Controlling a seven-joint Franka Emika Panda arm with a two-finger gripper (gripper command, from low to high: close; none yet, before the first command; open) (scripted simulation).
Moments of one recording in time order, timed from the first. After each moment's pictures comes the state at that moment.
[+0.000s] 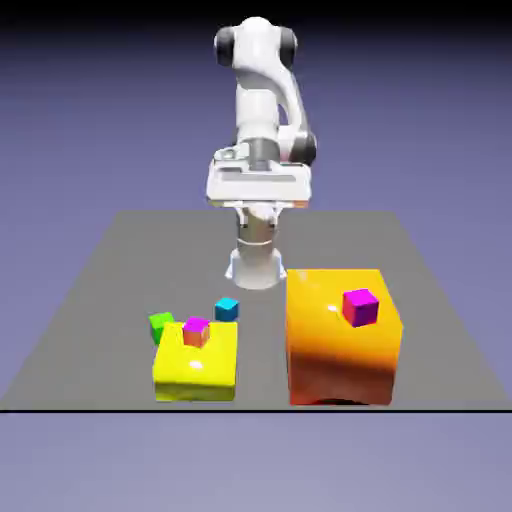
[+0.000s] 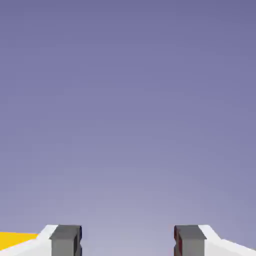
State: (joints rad) arm 0.03 -0.57 -0.04 -2.81 0.02 3.04 0.69
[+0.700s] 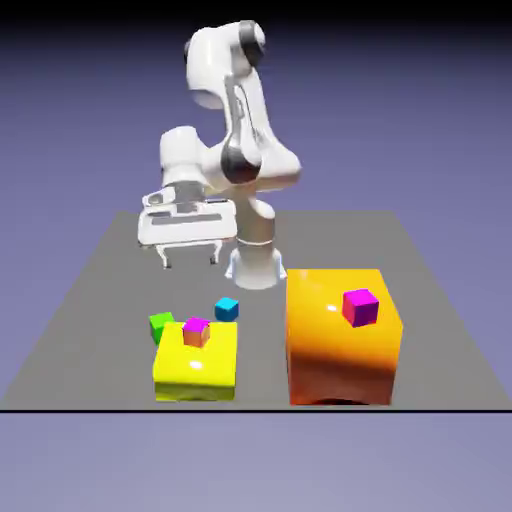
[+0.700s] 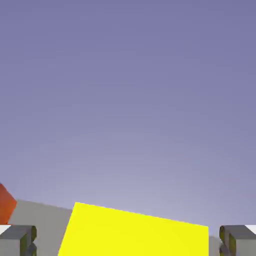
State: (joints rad) arm 0.41 -0.48 -0.80 -2.83 0.38 3.02 -0.22
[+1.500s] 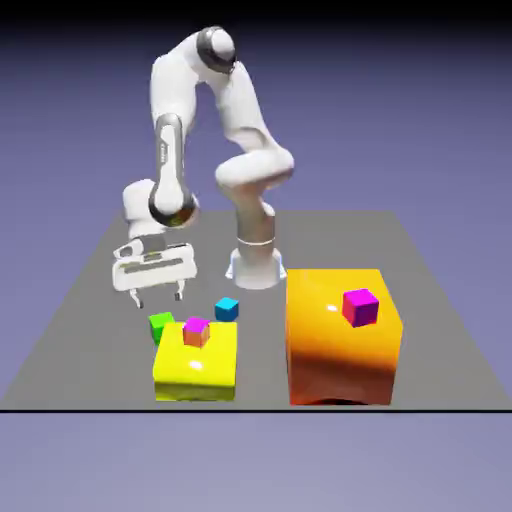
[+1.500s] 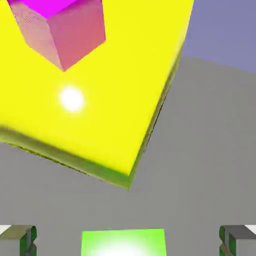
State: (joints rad) arm 0.83 -0.39 -1.67 -2.84 0.79 3.00 -1.26
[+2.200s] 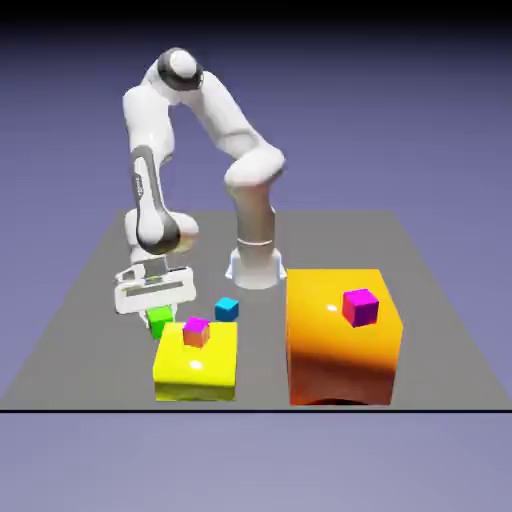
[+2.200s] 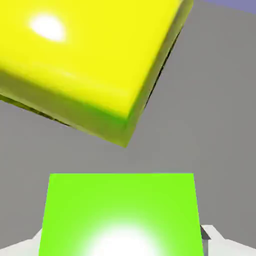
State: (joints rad) arm 1.07 -0.55 -1.90 -2.78 0.86 3.15 -1.40
